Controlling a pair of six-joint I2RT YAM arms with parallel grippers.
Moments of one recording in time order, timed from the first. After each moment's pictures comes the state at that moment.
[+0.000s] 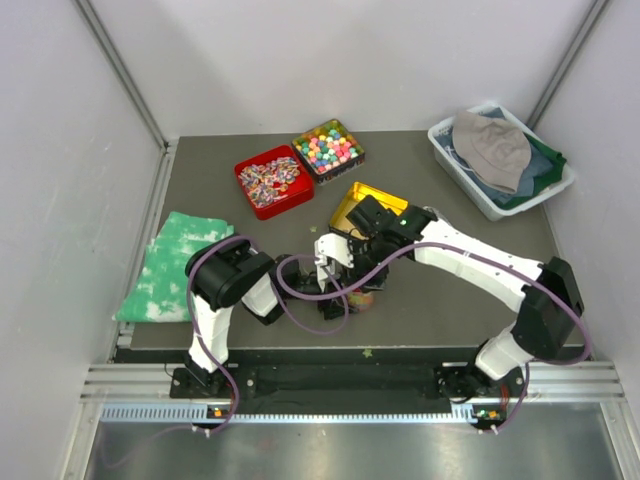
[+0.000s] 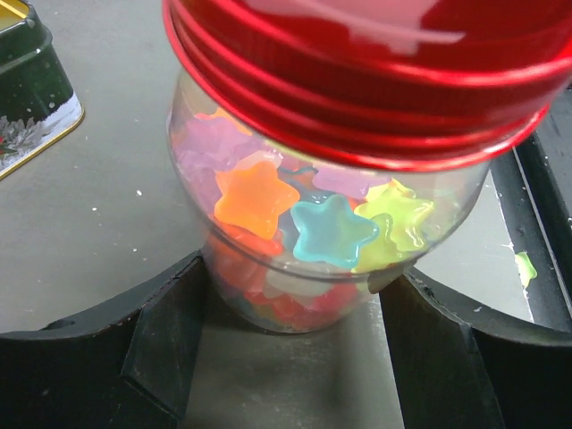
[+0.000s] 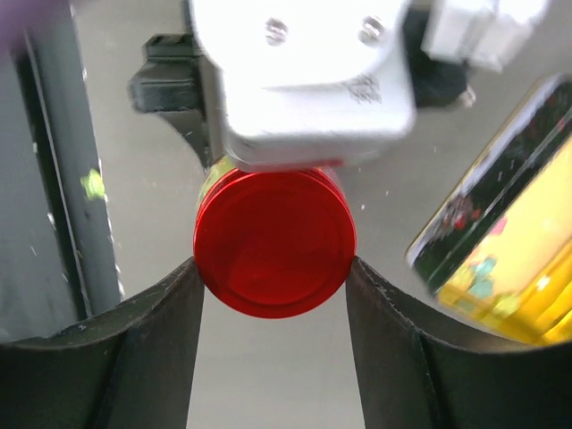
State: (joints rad) left arm -0.68 2.03 0.44 1.38 0.85 0.01; right arm 0.86 1.55 1.32 -0.95 -0.26 -0.76
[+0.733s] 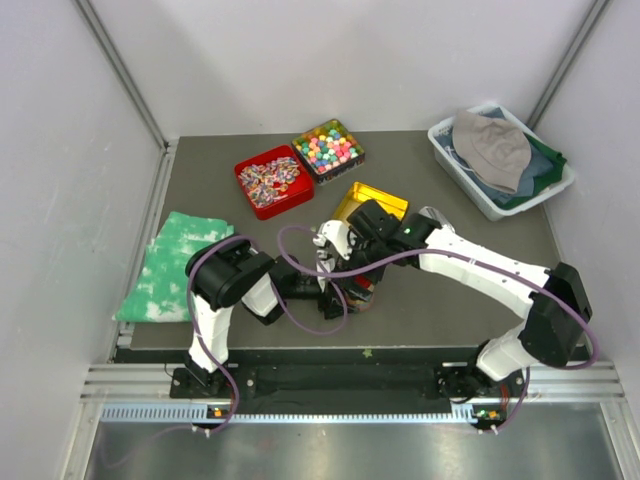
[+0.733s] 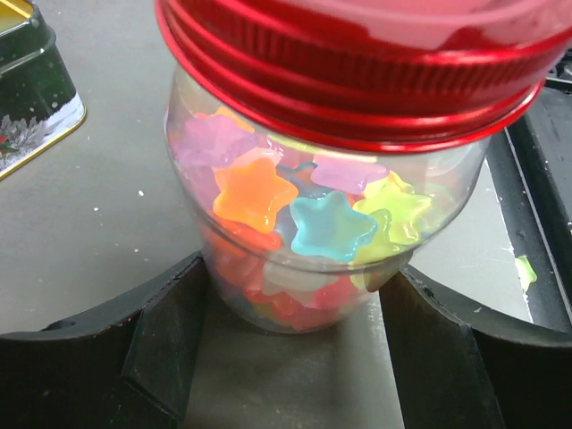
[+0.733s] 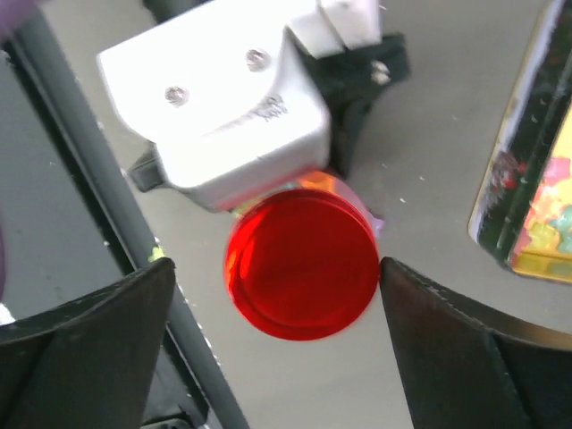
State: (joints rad) left arm -0.68 2.03 0.44 1.39 0.84 -0.01; right arm 0.88 1.49 1.24 -0.80 -0.20 -0.30
